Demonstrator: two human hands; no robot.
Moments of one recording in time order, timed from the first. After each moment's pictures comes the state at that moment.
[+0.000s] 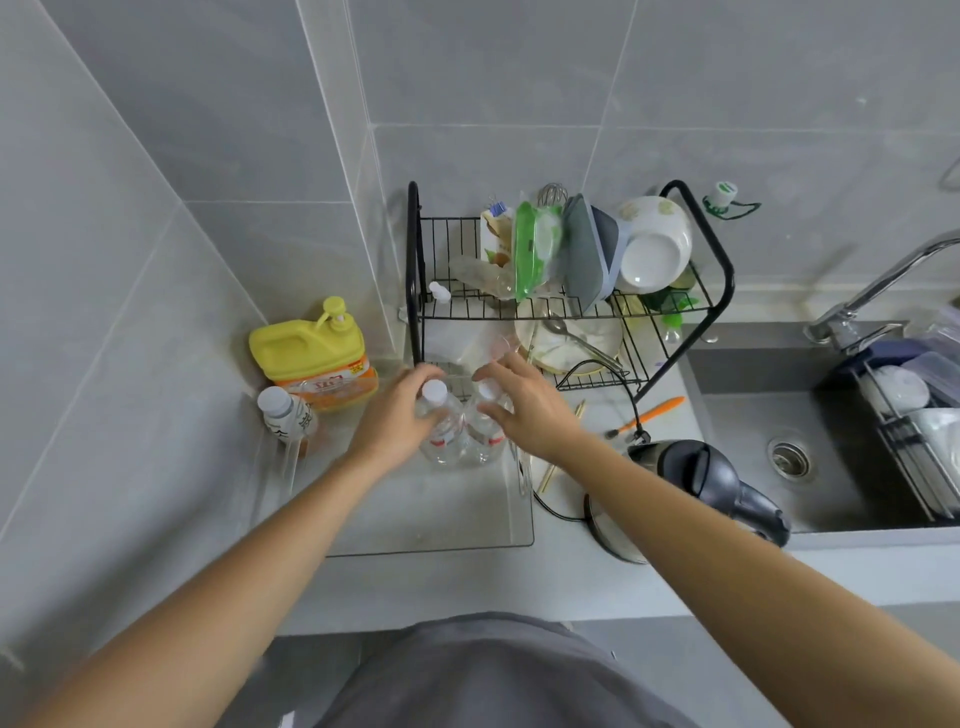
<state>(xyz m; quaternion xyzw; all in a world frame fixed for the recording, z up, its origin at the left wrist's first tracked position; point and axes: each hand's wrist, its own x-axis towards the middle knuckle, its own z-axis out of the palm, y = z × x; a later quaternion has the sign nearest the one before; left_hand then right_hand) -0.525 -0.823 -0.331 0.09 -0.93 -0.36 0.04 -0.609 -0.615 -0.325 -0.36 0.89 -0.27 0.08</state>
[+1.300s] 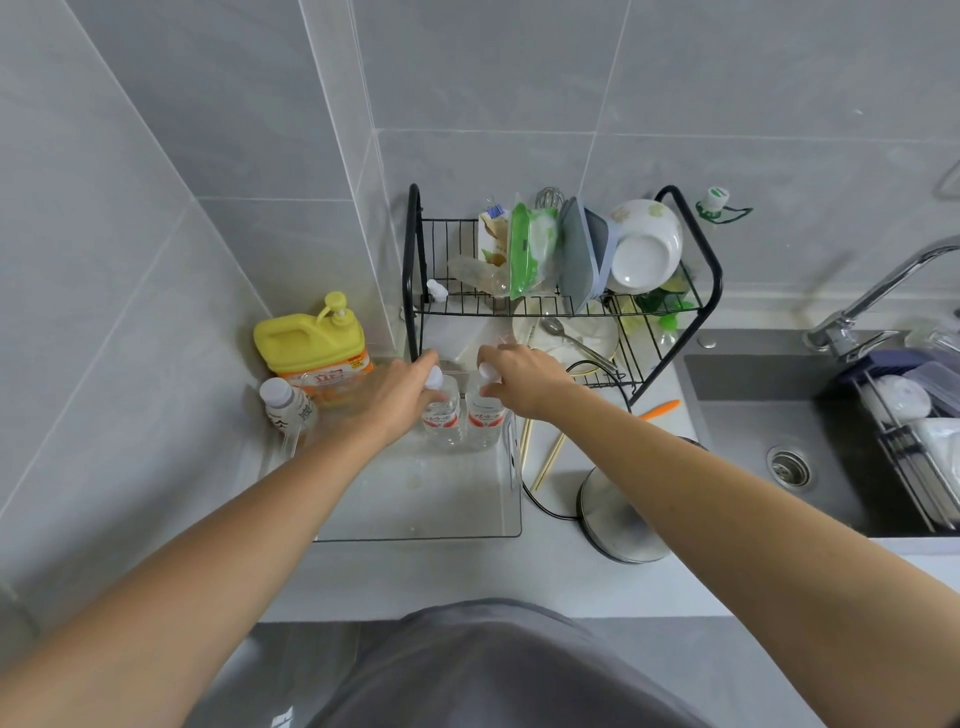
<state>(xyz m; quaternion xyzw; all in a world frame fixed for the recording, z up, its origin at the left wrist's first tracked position) -0.540 -0.817 -0.304 0.06 -0.99 -0.12 -0.01 -0.645 -0.626 -0.298 -0.37 0.91 -0.08 0.14</state>
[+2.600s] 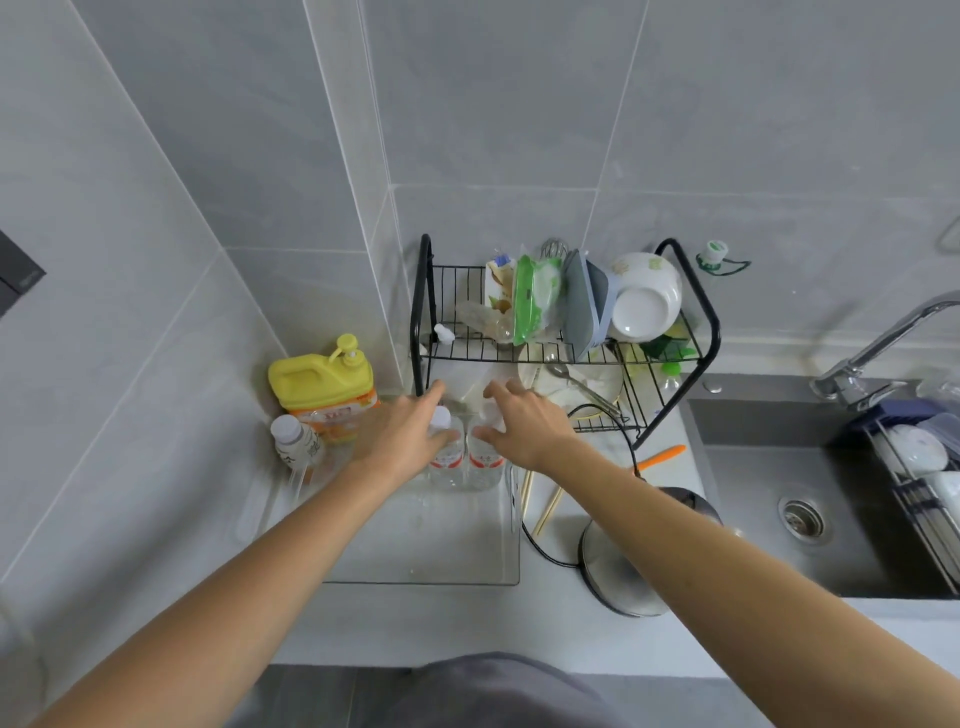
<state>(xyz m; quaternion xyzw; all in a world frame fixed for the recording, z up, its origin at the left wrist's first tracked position) -0.533 -0.802 -0.275 0.10 -0.99 -0.08 0.01 -0.631 -0.624 -0.286 -0.33 0.93 -0.11 0.13</state>
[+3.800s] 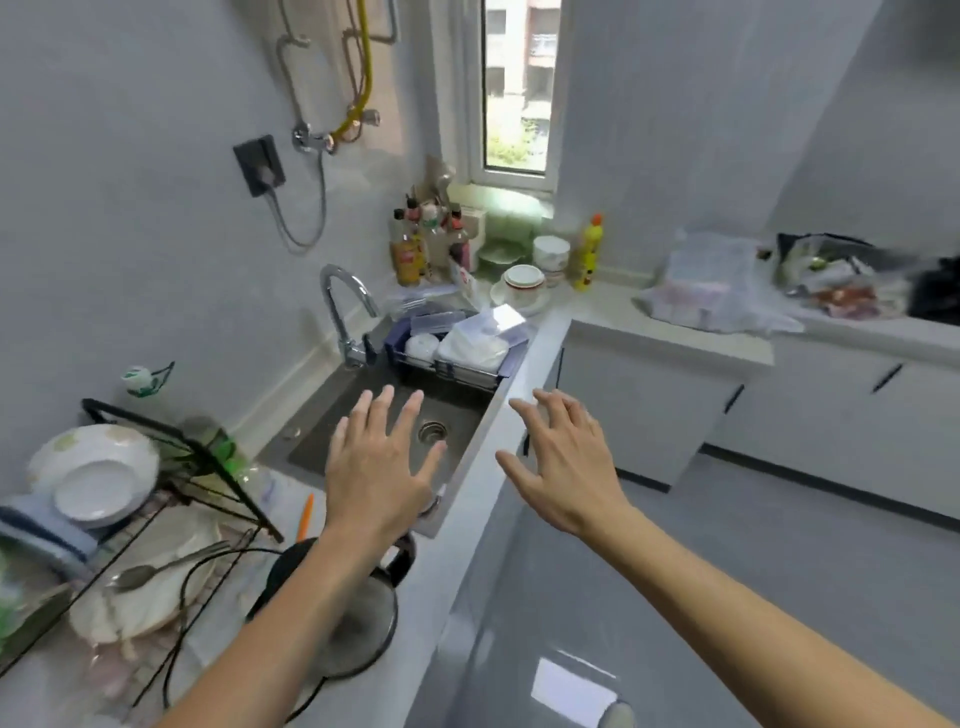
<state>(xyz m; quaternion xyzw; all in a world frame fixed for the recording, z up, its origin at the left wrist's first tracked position) -0.538 -0.394 -0.182 -0.40 -0.91 -0.11 0.07 -0.380 -0.225 -0.196 0.28 0.94 -0.12 -0.12</state>
